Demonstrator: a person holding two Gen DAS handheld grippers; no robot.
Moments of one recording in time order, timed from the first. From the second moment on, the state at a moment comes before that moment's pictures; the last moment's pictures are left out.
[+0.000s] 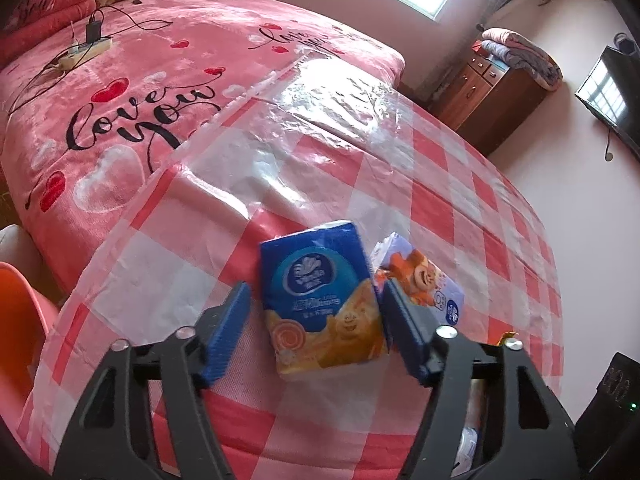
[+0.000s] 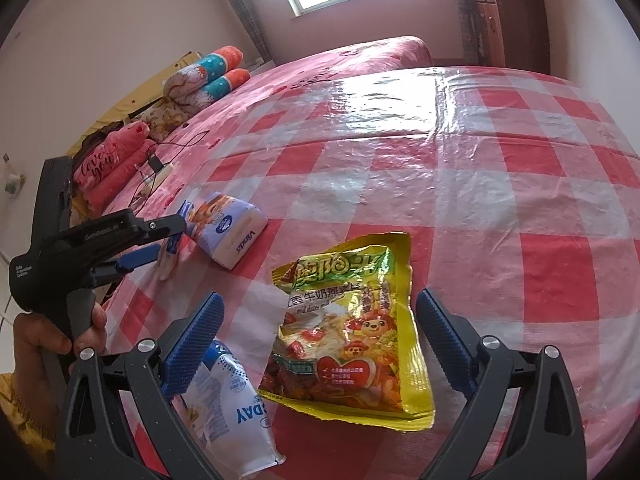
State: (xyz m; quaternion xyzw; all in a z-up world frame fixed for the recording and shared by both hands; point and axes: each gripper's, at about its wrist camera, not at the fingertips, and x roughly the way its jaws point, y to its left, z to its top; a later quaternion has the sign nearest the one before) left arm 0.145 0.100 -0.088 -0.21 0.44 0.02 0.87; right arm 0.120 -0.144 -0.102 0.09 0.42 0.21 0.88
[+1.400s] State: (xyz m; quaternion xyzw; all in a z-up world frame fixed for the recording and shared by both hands) left arm 0.126 0.075 -0.090 -0.11 0.45 0.01 0.89; right arm 0.115 -0.154 -0.097 0.07 0.39 0.21 0.89
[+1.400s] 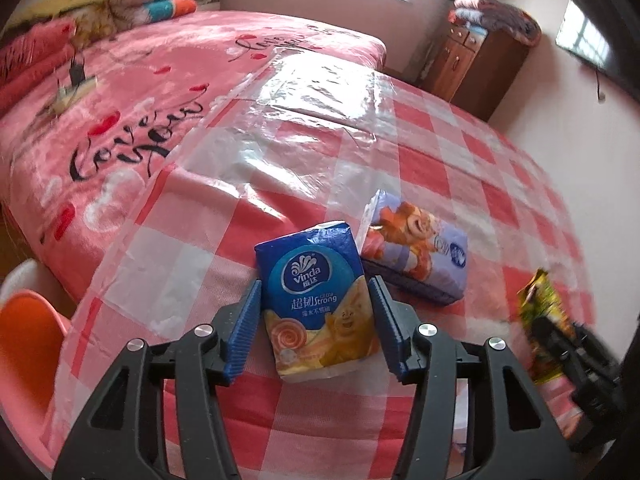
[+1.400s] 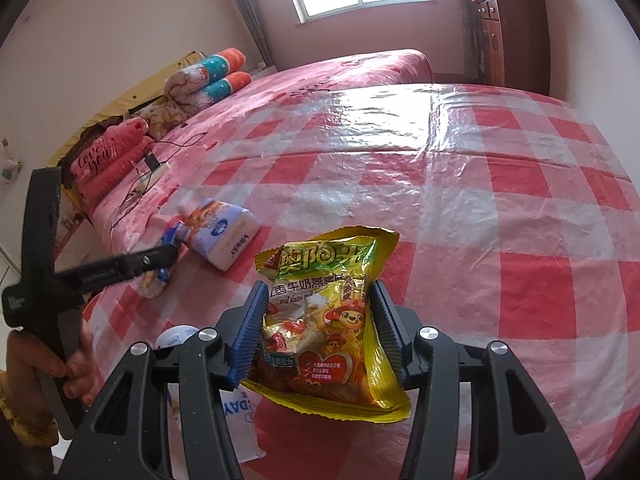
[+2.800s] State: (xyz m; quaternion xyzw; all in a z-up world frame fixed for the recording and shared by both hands) left arm 0.022 0.153 -0.064 -0.14 0.40 -0.02 0.90; right arm 0.073 -0.086 -0.057 0.07 0.37 0.26 0.89
